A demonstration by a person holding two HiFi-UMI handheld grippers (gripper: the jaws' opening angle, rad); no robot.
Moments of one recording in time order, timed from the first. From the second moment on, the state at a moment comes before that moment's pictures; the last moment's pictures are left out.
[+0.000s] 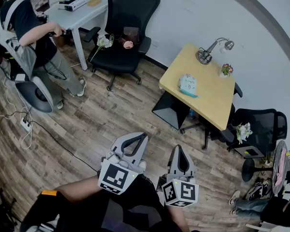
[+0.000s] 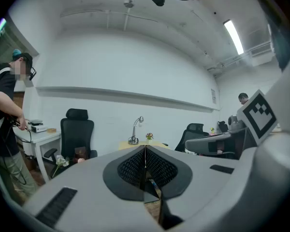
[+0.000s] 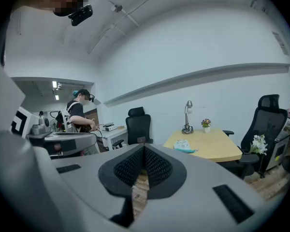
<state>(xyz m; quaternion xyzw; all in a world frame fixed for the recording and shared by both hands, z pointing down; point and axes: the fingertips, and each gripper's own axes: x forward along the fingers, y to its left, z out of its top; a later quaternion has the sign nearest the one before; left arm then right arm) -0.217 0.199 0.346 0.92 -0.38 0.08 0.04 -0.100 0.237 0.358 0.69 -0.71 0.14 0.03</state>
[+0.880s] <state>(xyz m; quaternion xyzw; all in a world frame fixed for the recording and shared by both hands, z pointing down) -0.195 0.199 0.350 0.92 -0.37 0.09 0.05 -0.076 0.231 0.358 0.69 -0.71 0.16 0.00</state>
